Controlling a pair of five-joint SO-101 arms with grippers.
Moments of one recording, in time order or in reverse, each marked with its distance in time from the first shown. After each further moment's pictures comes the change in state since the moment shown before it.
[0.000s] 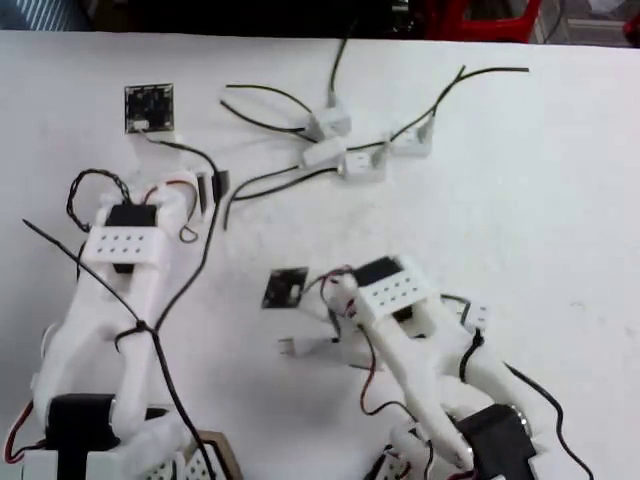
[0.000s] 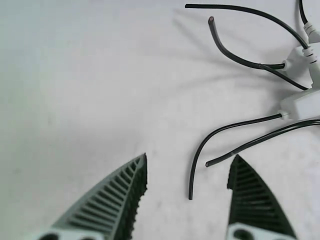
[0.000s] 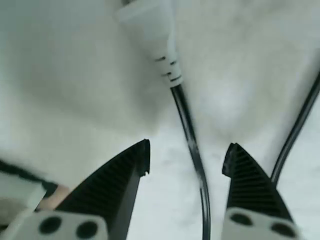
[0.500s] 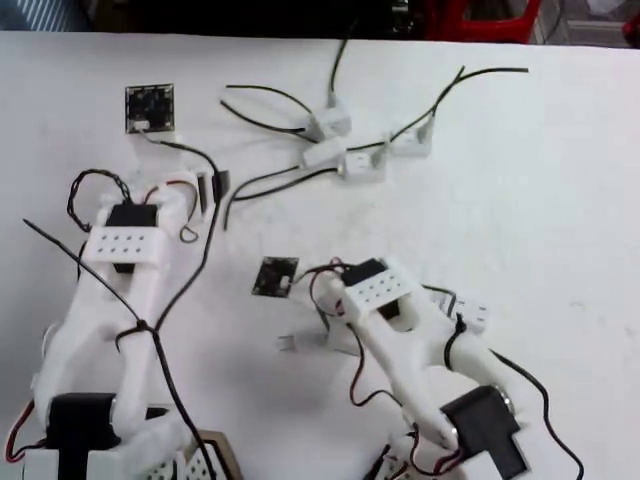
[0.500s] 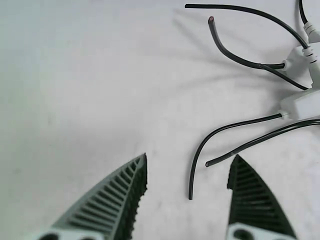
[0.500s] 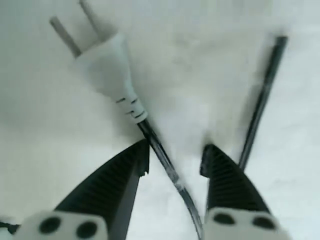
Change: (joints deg) left arm 0.0 0.0 0.0 0.0 0.0; right arm -3.1 11.0 -4.0 -8.2 -4.0
